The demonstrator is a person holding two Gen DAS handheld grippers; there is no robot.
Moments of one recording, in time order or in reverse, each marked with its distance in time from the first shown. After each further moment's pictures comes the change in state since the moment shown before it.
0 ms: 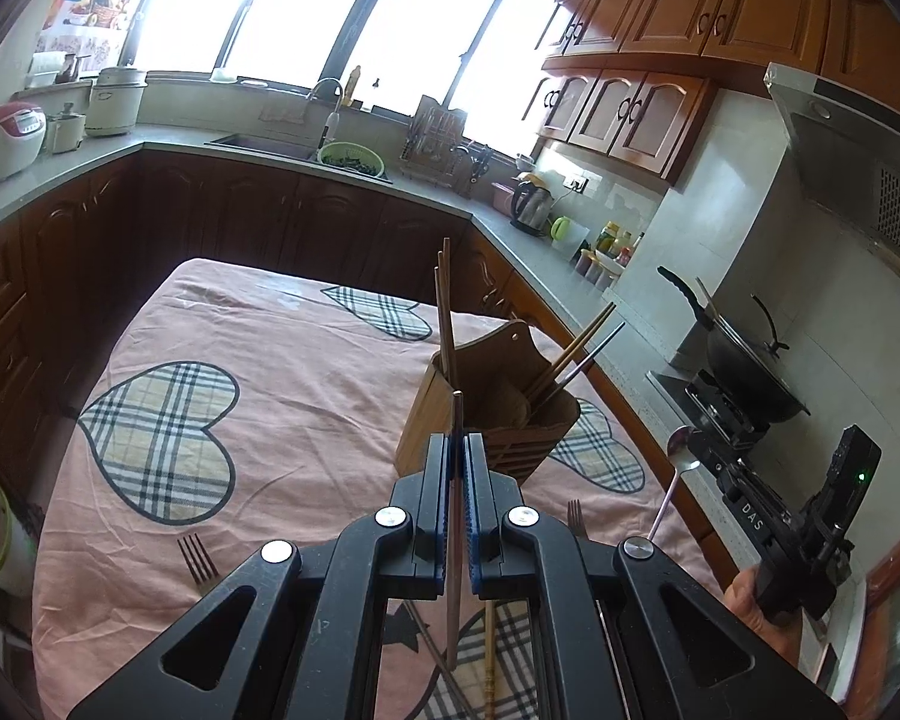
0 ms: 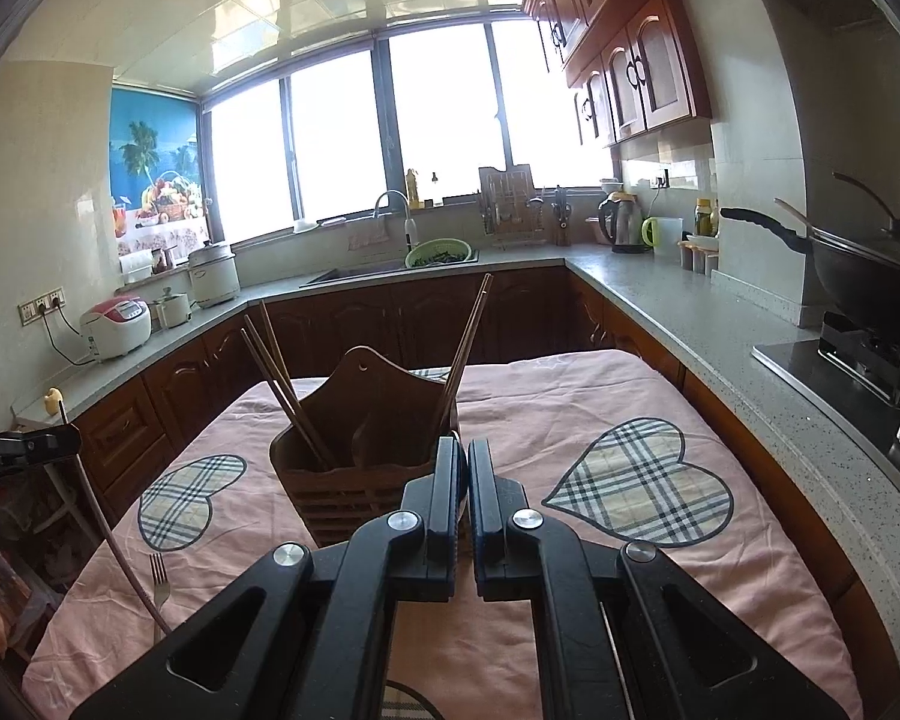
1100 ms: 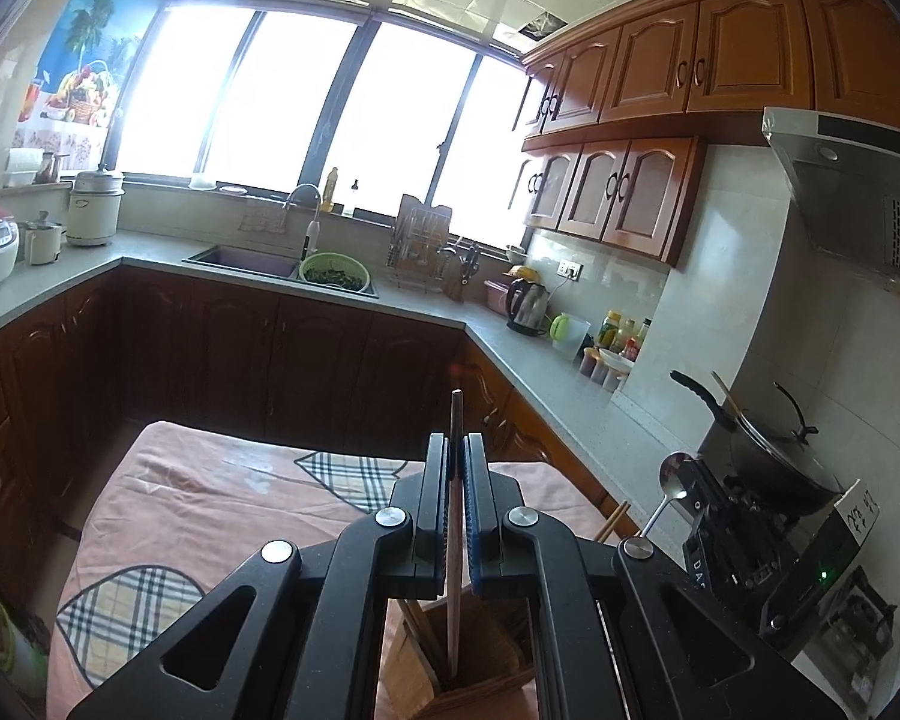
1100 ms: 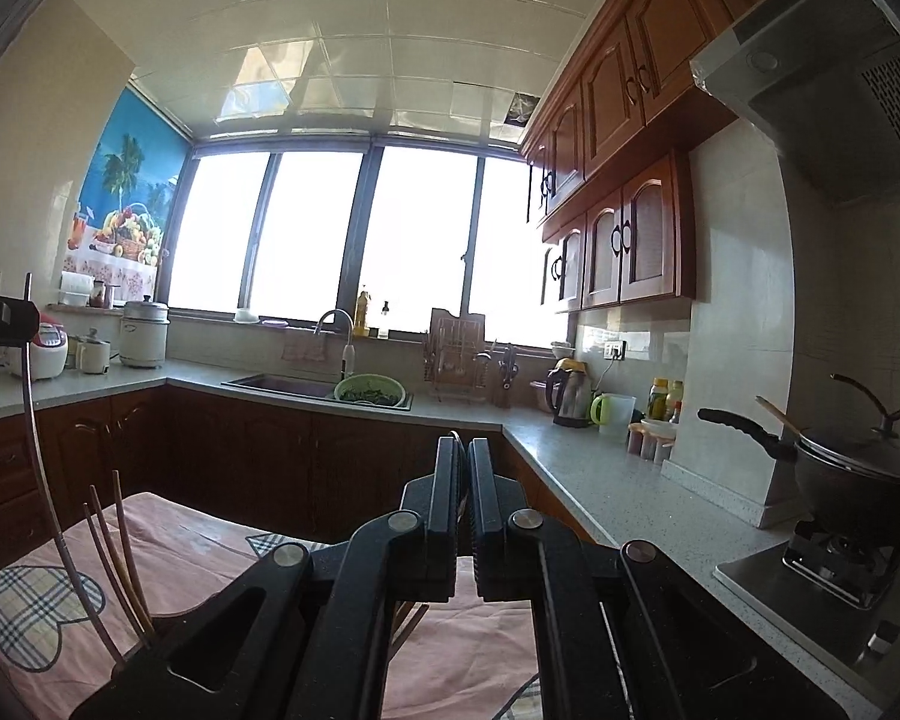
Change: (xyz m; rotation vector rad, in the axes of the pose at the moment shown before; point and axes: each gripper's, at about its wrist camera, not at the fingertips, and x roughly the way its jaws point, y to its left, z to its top) left arm 0.120 -0.020 0.082 0.098 -0.216 0.026; right arm 0.088 0.021 0.077 -0.213 -0.354 -0.200
